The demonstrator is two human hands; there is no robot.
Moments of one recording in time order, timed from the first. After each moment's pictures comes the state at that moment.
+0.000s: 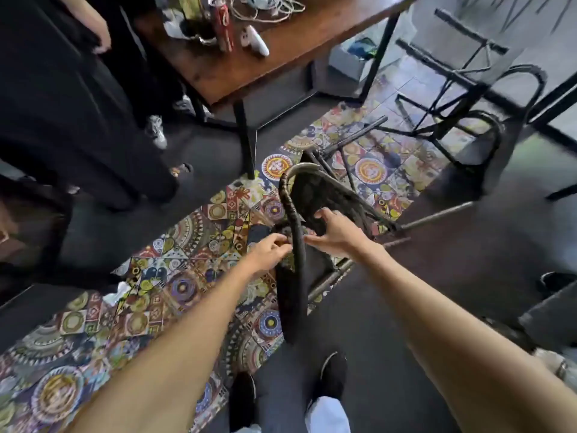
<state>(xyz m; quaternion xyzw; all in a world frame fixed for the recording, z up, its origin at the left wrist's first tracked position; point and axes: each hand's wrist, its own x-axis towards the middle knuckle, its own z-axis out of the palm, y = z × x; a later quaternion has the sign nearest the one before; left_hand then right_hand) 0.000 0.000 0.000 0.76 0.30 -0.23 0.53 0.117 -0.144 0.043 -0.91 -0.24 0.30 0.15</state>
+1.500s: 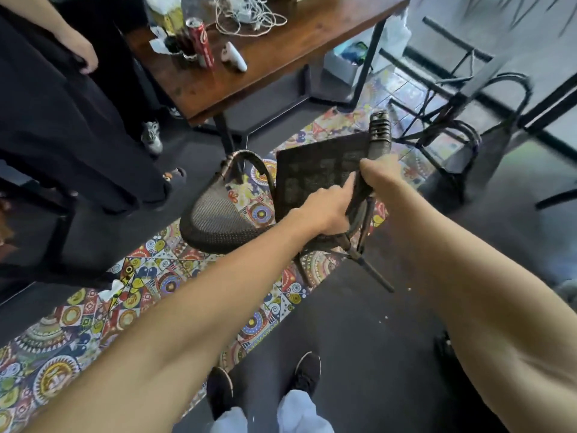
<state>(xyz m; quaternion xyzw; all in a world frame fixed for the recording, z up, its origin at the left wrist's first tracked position) 0.184 -0.153 0.152 0.96 0.07 -0.16 0.21 0.304 -0.225 0.143 -0.88 0.13 0.19 0.42</state>
